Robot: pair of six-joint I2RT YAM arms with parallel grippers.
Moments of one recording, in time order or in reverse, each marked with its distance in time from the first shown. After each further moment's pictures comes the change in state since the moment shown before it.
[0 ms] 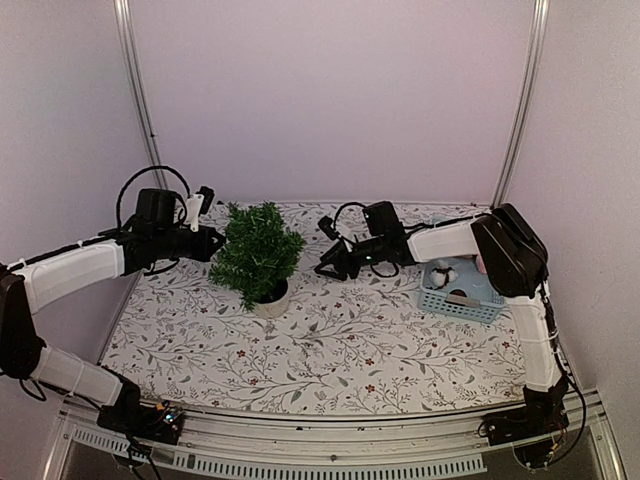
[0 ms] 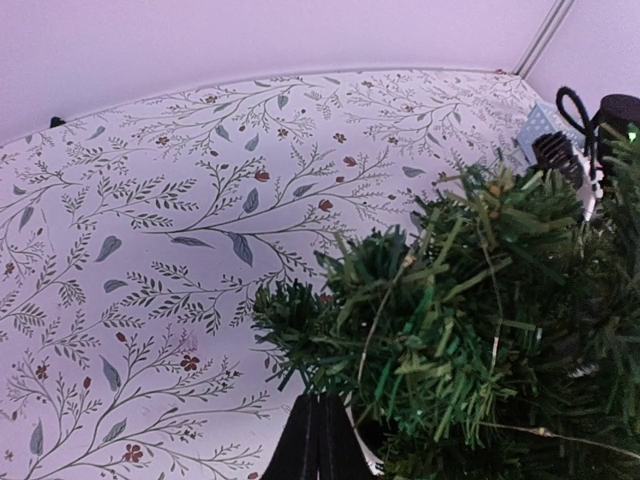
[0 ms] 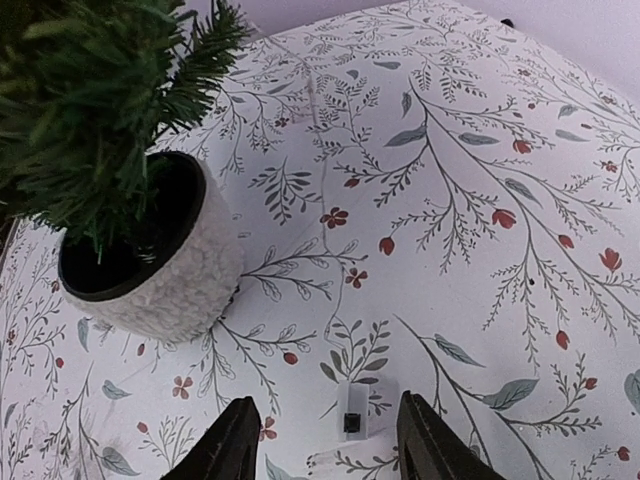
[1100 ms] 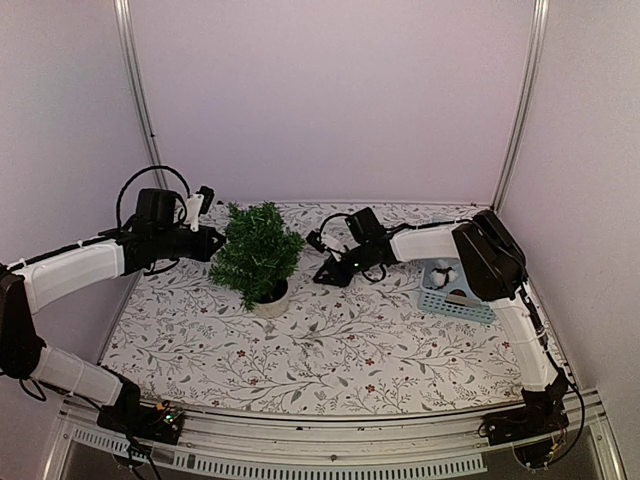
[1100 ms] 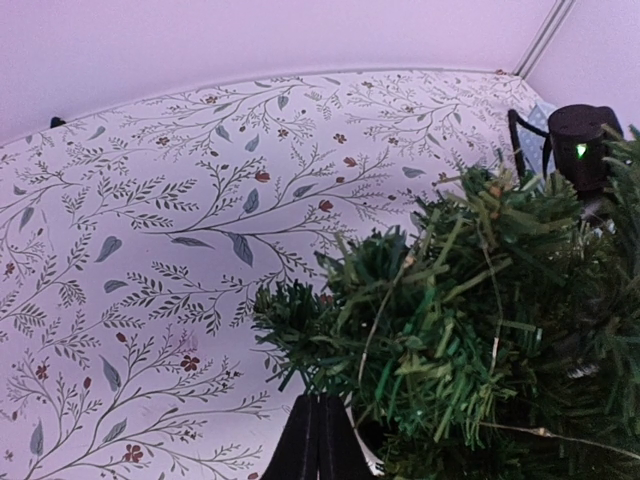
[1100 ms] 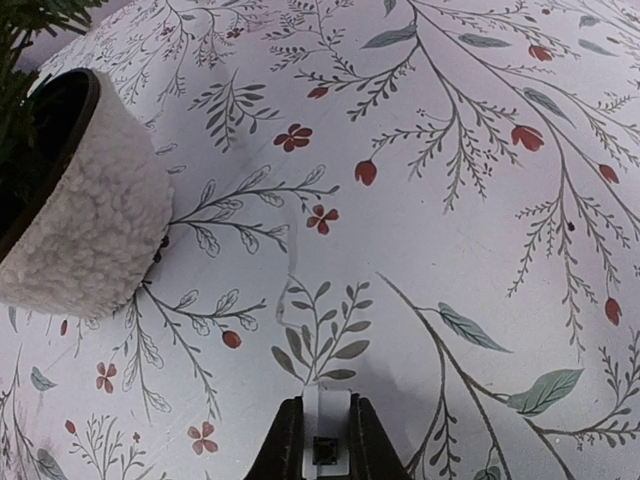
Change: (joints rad) left arm 0.000 0.000 0.000 0.001 0.000 -0.001; right arm 0.037 0.161 0.224 -0.274 0.108 -0.075
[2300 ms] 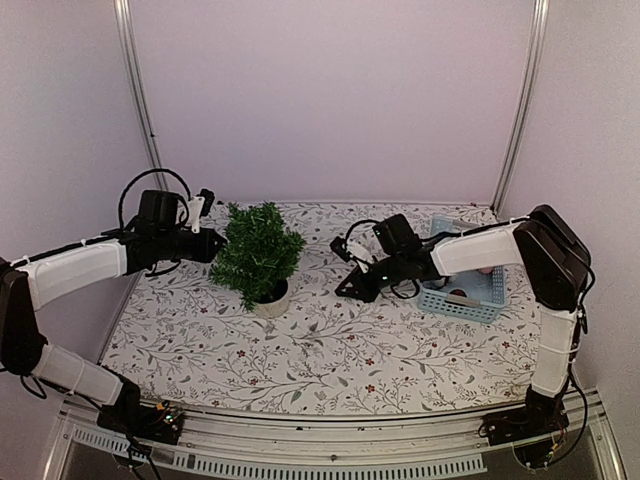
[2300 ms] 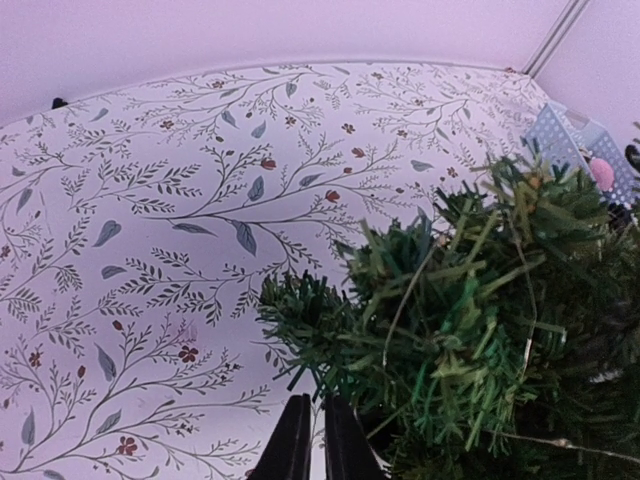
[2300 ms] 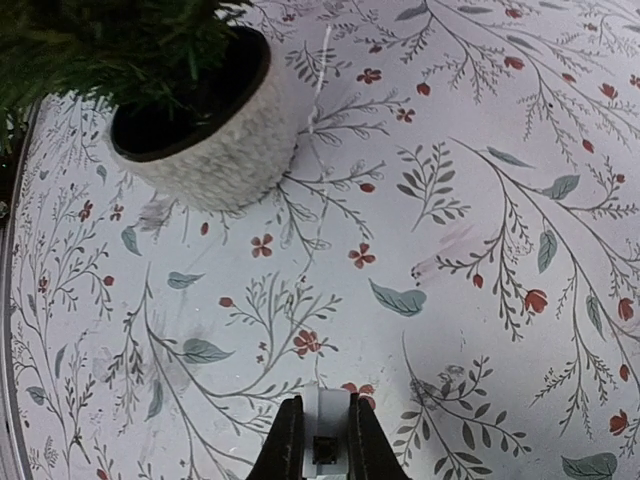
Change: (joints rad) left arm 0.001 0.022 0.000 -0.003 -0.010 -0.026; right arm 0.030 -0.430 -0.542 0.114 0.089 0.151
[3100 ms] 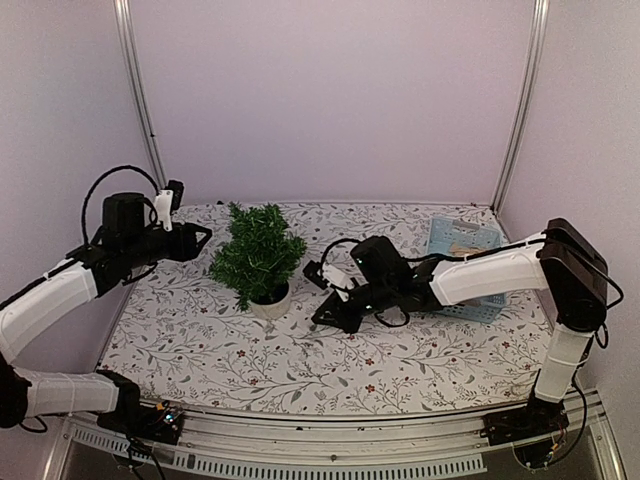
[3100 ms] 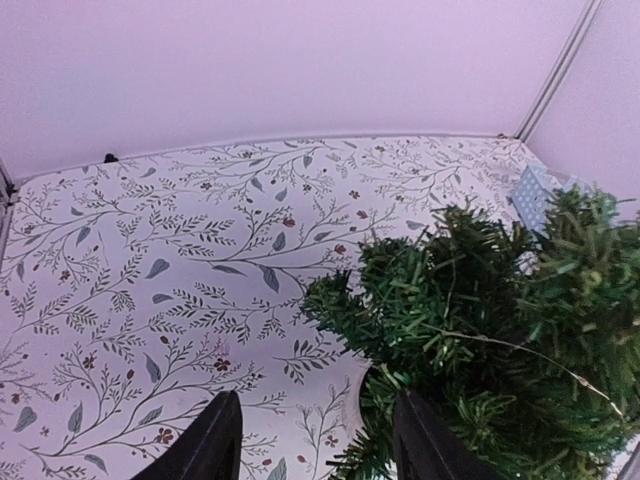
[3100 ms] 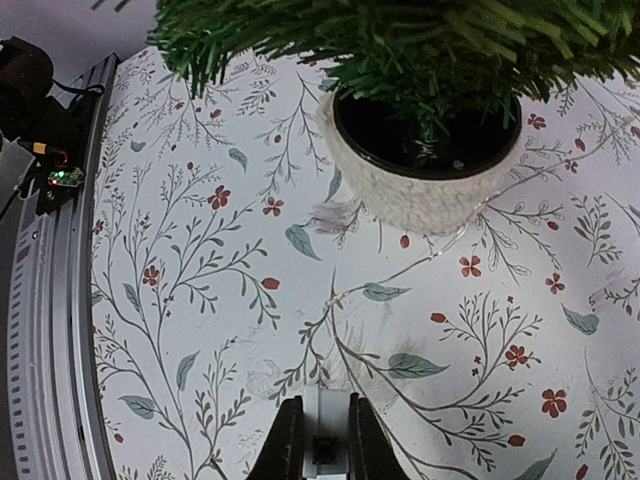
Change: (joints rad) left arm 0.039 -0.259 -0.089 -0.008 -0.030 -0.023; right arm 0.249 -0.166 -0.131 0.066 0.117 0.086
